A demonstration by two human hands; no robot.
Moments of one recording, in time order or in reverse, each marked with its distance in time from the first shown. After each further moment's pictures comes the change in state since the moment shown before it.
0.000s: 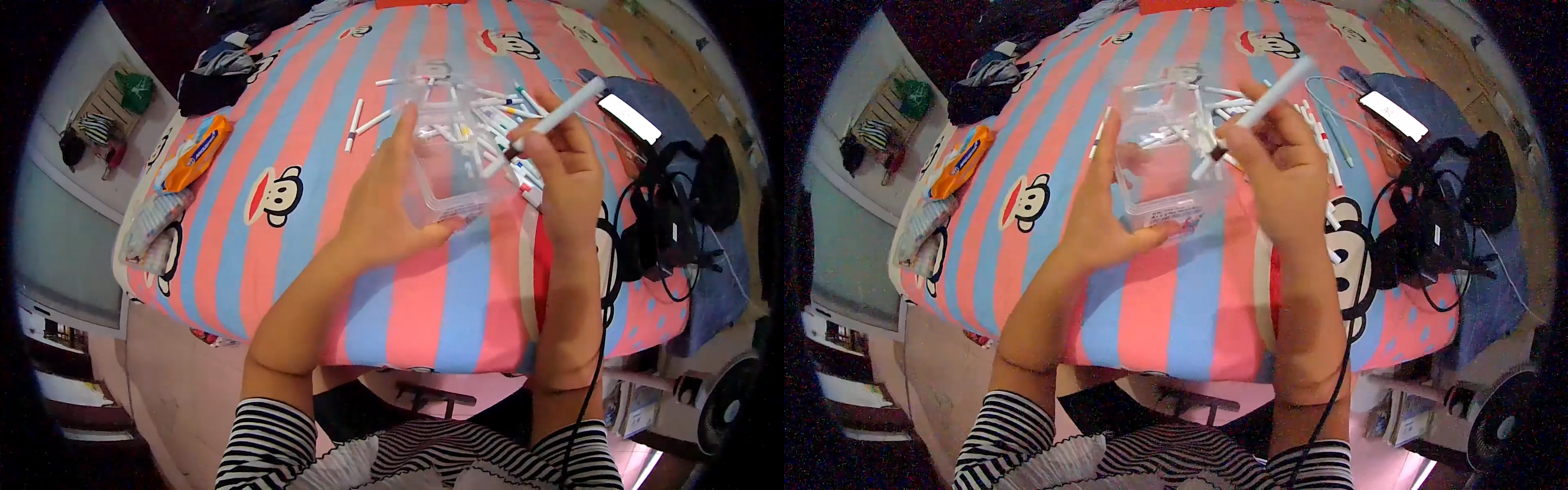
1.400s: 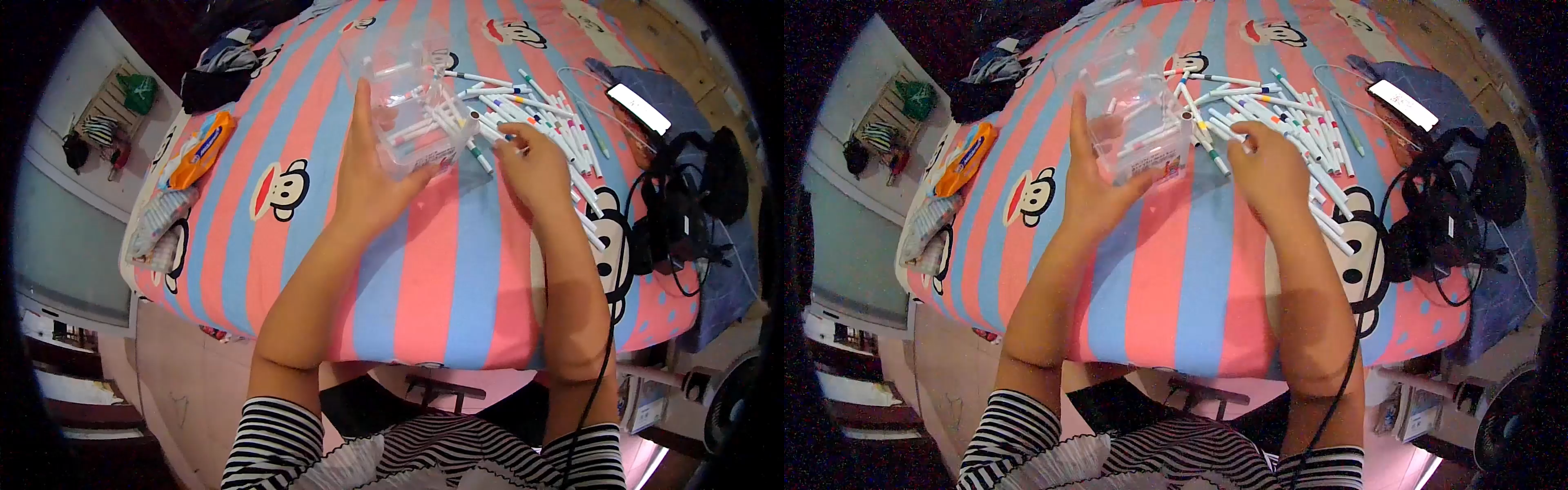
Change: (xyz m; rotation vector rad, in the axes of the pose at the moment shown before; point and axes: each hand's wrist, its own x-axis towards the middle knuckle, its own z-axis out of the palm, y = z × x) left_hand 0.009 -0.031 0.004 0.003 0.224 -0.062; right_hand 0.004 0.054 -0.009 -0.975 -0.028 0.258
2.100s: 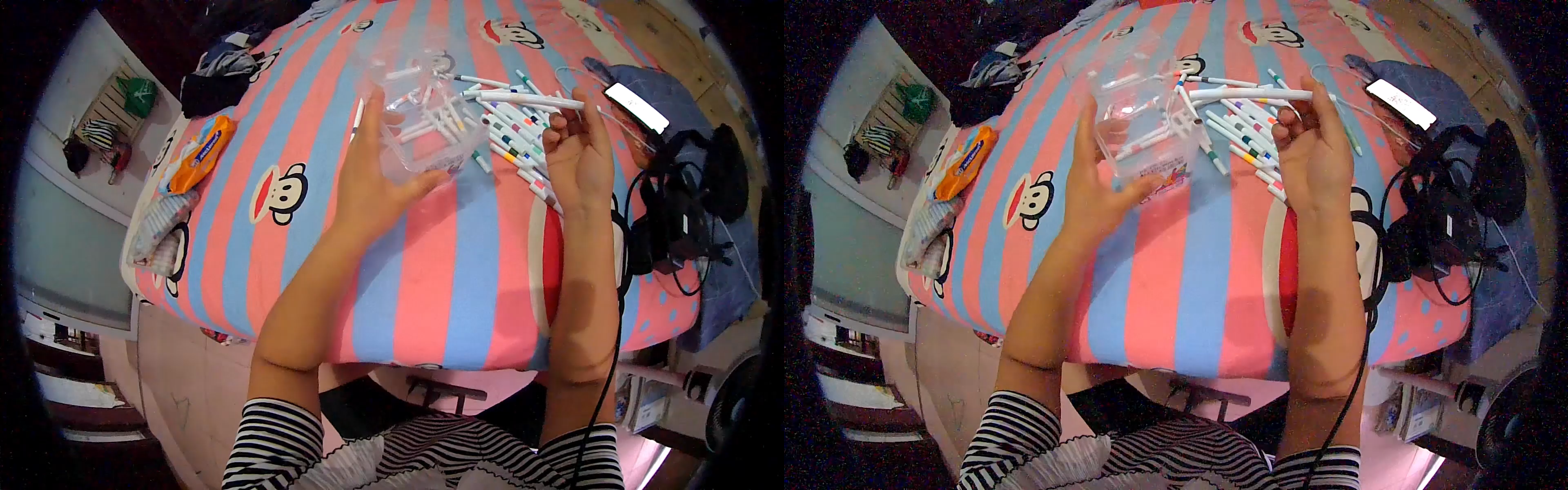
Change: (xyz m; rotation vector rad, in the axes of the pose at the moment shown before) left_hand -0.003 0.004 0.002 -0.031 -0.021 -0.004; right_hand 0.022 0.014 -0.036 1.631 0.065 0.120
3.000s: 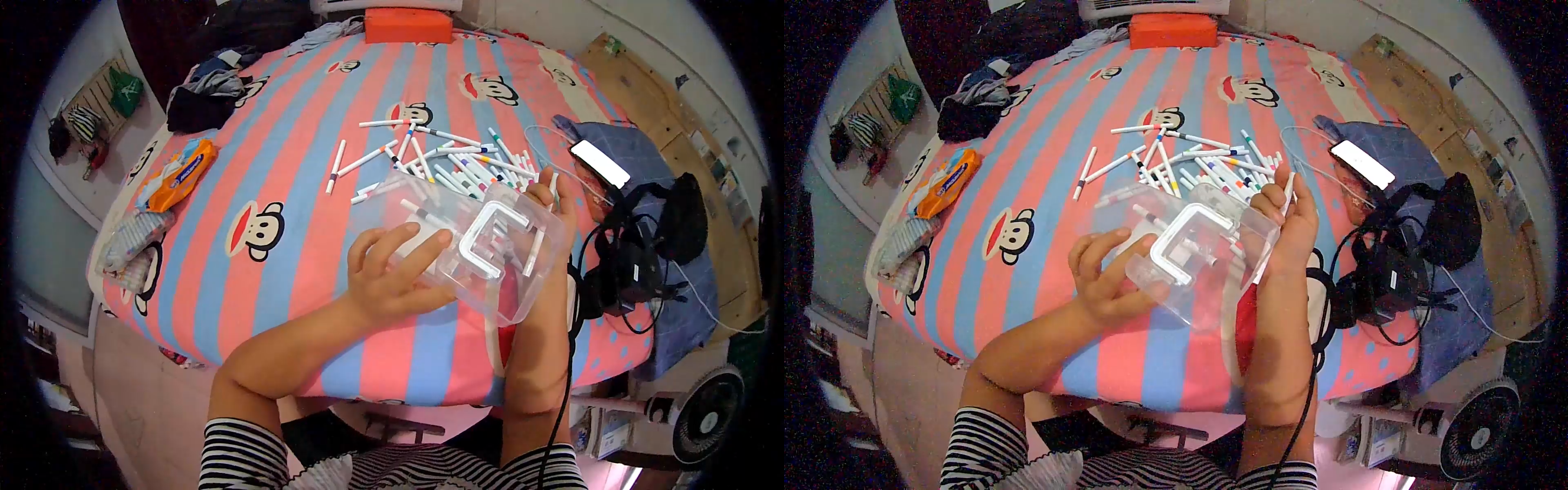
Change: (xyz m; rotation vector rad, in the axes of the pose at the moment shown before) left_hand -0.032 0.019 0.025 0.450 0.302 0.807; right_hand 0.000 -0.011 -0.010 0.498 -0.048 0.308
